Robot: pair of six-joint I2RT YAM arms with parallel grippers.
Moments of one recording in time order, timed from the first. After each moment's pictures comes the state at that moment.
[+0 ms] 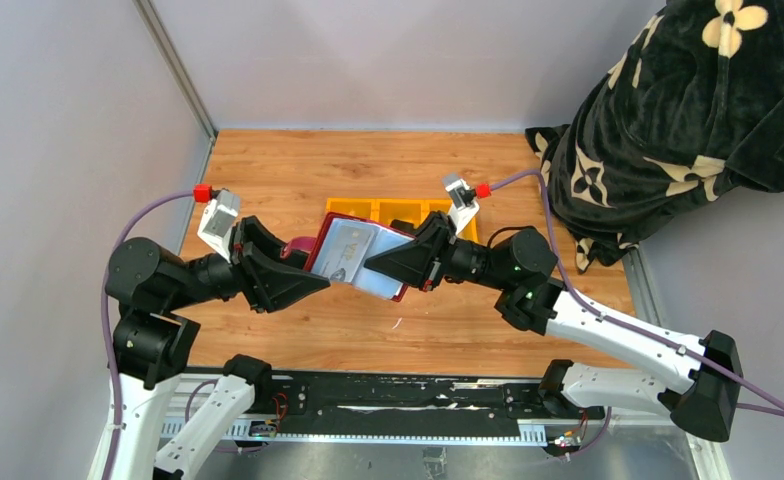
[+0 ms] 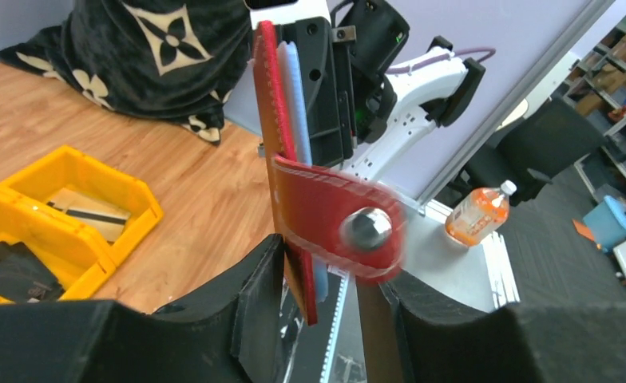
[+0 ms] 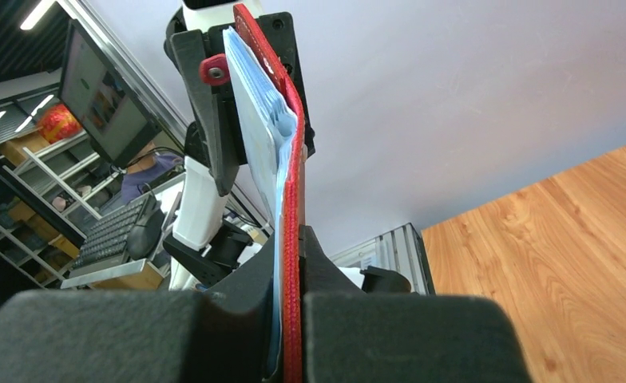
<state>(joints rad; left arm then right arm) -0.28 0.59 1.13 -0.37 1.02 -0.54 1.01 1.05 0.86 0.61 -0.42 0.77</state>
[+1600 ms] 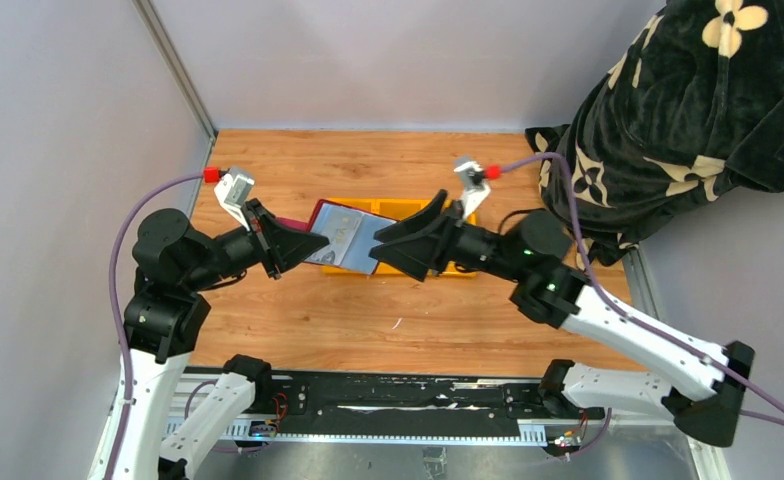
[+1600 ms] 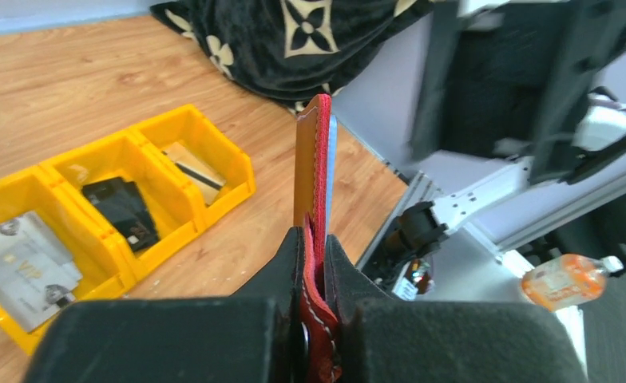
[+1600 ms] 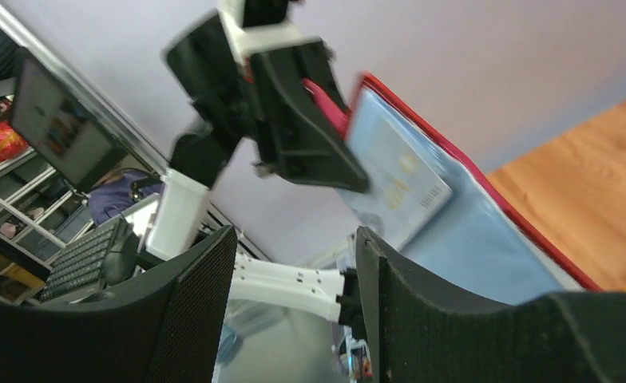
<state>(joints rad) -0.25 0.68 1.14 -0.50 0.75 -0.42 0.99 0.96 1.02 0.32 -0.32 0.70</state>
